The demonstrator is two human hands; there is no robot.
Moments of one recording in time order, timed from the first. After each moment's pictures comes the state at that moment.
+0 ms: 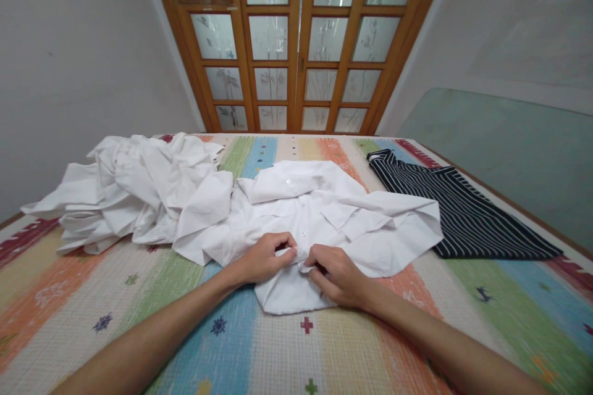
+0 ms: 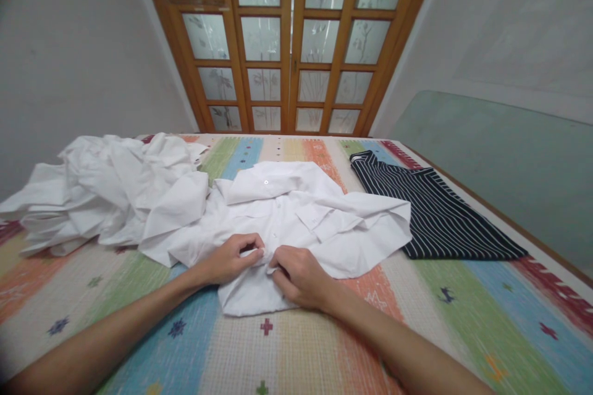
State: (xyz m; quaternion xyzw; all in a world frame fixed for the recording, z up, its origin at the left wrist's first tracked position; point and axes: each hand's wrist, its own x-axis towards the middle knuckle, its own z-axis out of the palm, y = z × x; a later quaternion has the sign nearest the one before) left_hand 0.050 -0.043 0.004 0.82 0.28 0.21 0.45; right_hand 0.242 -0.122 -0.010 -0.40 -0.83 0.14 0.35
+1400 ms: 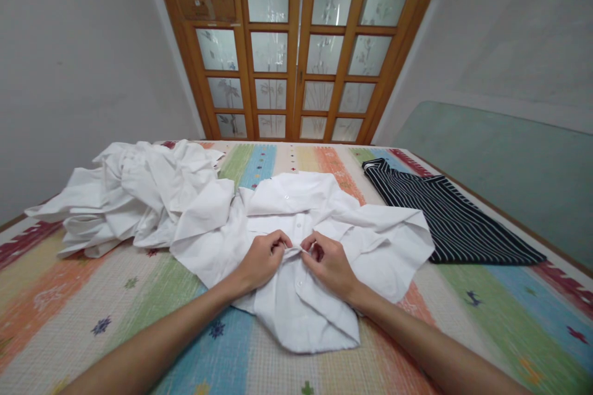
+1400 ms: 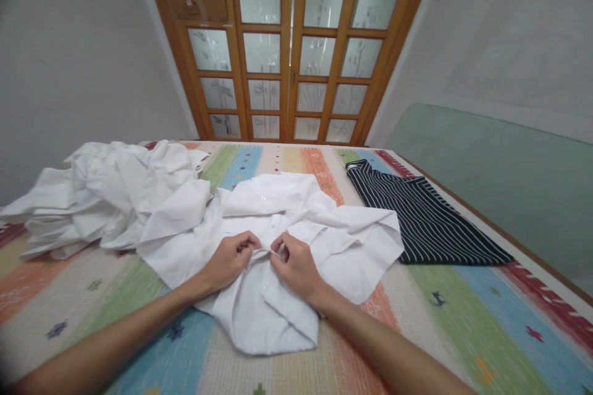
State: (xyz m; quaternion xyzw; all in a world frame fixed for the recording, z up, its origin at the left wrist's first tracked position) left_hand 0.052 -0.052 -0.002 0.79 0.37 0.31 0.38; right_hand 0.227 -0.106 -0.013 -0.56 -0.67 0.20 0.44
